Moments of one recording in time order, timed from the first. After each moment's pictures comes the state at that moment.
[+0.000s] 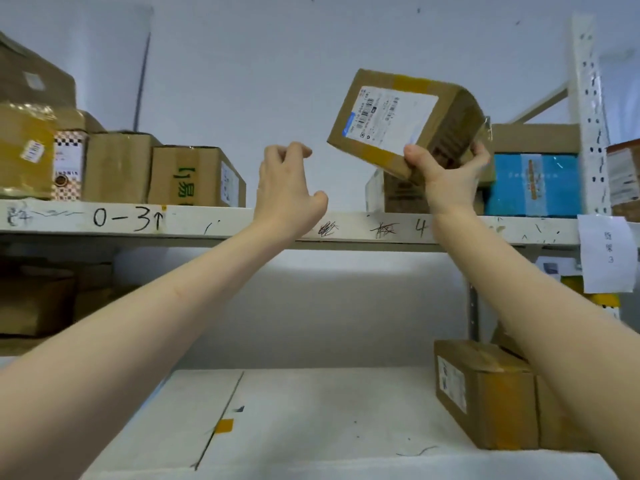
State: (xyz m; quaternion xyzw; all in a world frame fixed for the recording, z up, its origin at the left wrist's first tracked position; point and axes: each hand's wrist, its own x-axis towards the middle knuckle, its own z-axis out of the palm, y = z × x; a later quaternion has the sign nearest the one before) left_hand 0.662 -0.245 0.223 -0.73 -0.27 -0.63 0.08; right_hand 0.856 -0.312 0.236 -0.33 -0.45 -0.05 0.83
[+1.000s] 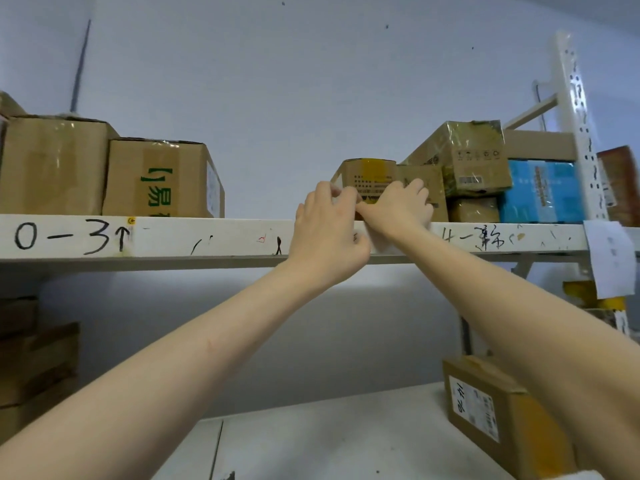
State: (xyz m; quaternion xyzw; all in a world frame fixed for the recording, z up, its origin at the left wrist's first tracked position) left_hand 0.685 -0.174 0.208 -0.81 -0.17 -0.55 0.13; right_hand 0.833 -0.178 0.259 -0.76 -0.32 -0.35 0.44
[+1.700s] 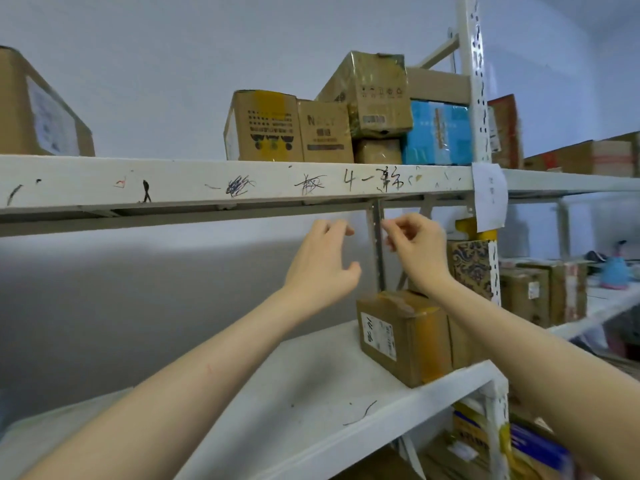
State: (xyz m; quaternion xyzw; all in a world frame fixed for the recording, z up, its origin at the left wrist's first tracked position) left_hand 0.799 -0.200 0.112 -0.90 -0.07 -0.44 -0.04; right_hand 0.964 -0.286 0.094 -0.58 -0.43 -0.31 0.61
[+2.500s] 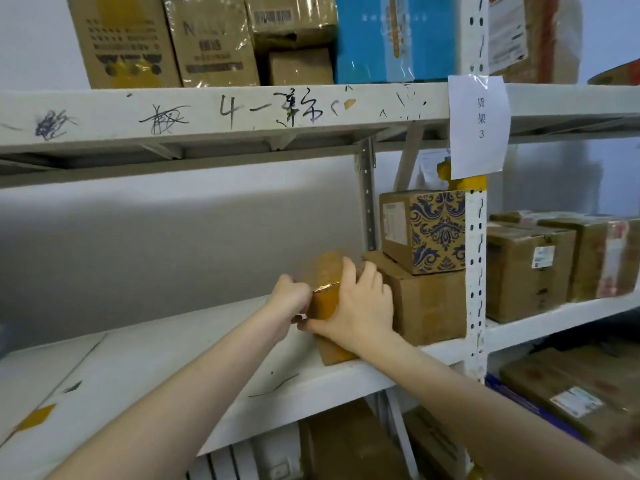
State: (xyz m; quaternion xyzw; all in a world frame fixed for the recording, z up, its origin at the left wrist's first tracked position) left_hand 0.955 -0.210 0.003 -0.72 -0.42 -0.30 -0.46; right_hand 1.038 -0.290 -0.035 -0.82 -0.45 -0.21 0.29
